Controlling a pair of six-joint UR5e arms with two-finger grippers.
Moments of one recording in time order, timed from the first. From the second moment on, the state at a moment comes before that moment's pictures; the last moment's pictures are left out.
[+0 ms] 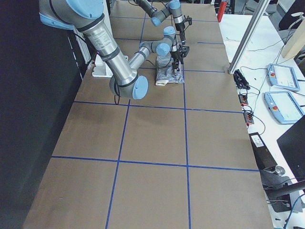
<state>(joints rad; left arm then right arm) -0.77 -2.09 -1.58 -2.09 -1.85 -1.05 0.56 -0.78 1.49 -1.46 1.60 1.57</state>
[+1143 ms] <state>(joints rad) -0.77 -2.09 -1.60 -2.09 -1.86 -1.07 0.44 -0.76 1.40 -1.57 1.46 1.18</state>
